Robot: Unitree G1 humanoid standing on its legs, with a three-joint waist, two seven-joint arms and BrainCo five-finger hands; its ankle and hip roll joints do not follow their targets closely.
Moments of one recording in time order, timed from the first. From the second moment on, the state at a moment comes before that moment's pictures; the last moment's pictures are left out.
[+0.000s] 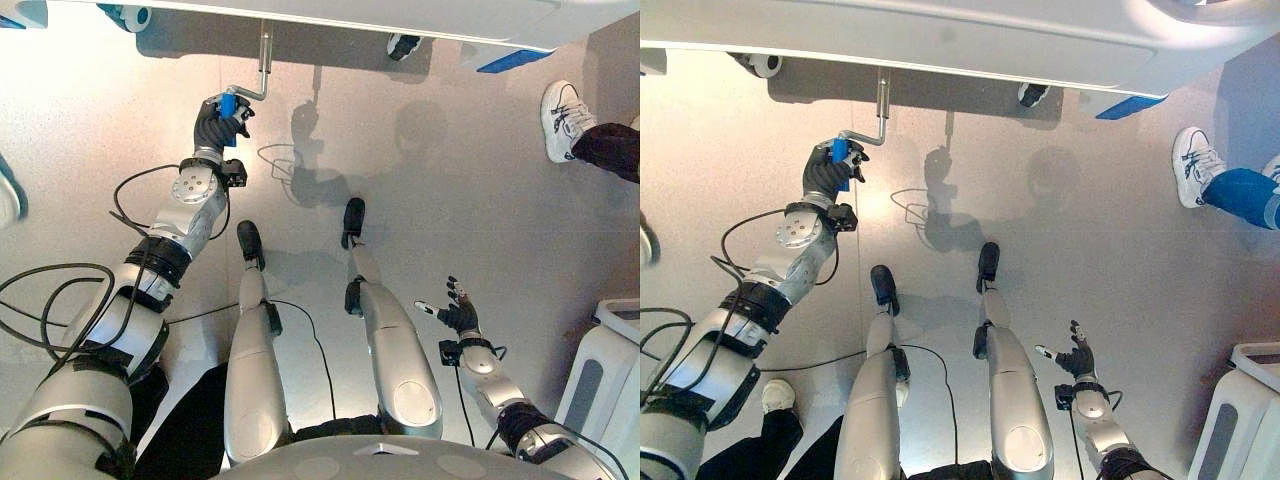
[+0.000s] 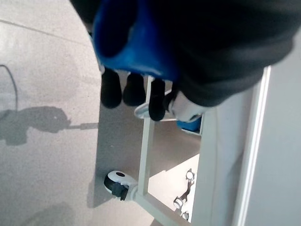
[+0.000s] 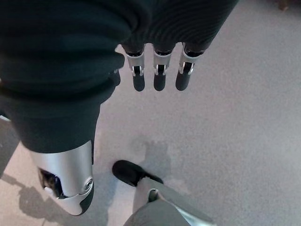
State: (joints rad) left arm -0.87 0.61 -0.54 0.66 -0.82 -0.24 0.24; right arm -0.10 -0.36 0.35 0.83 0.29 -0.28 -0.34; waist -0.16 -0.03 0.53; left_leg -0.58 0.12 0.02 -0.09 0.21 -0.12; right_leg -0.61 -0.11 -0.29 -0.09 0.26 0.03
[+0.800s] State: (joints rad) left arm -1.06 0.63 -0.54 0.95 -0.73 -0.24 0.23; right arm -0.11 -0.36 0.39 0.78 0.31 -0.29 -0.34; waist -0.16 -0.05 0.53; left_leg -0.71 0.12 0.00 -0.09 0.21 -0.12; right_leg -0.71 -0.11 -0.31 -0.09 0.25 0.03
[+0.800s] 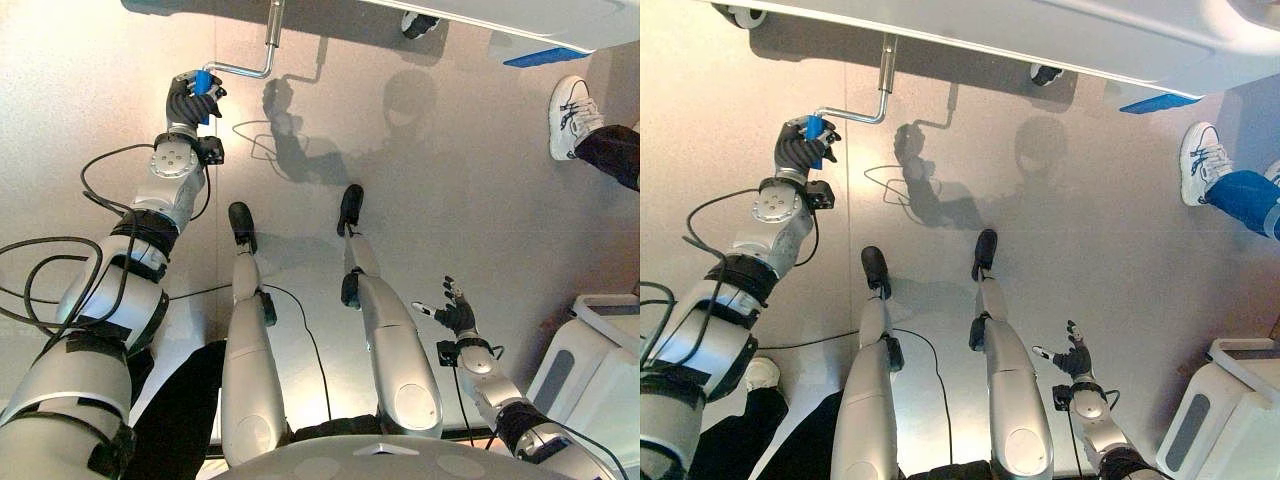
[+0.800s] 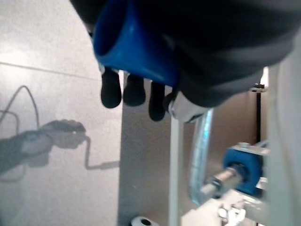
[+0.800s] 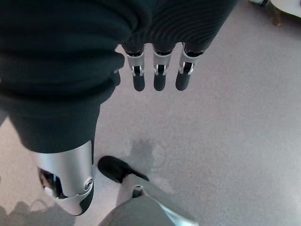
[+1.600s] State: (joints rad) left arm -1.14 0.67 -0.52 1.11 -0.68 -0.23 0.28; right arm -0.11 -0.37 0.43 0.64 0.31 -0.33 -0.36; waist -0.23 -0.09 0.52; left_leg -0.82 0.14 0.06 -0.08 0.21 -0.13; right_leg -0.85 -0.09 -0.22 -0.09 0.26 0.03
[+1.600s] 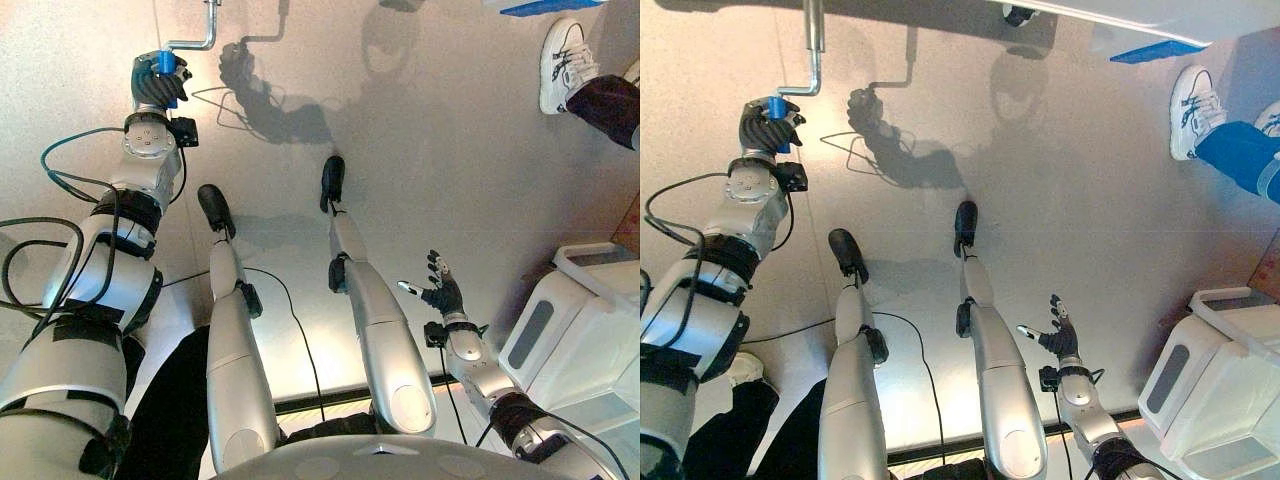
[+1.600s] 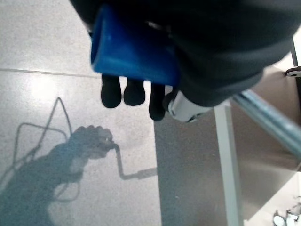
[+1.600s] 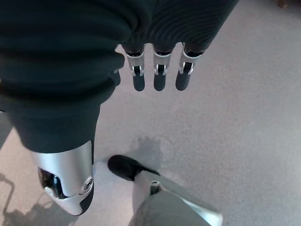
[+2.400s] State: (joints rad) left arm -1.15 0.68 -0.49 1.12 -0.68 -0.22 0.34; right arm -0.11 -0.37 0.44 0.63 0.30 -0.34 -0.38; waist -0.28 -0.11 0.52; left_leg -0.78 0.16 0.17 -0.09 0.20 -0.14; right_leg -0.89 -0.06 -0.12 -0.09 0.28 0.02
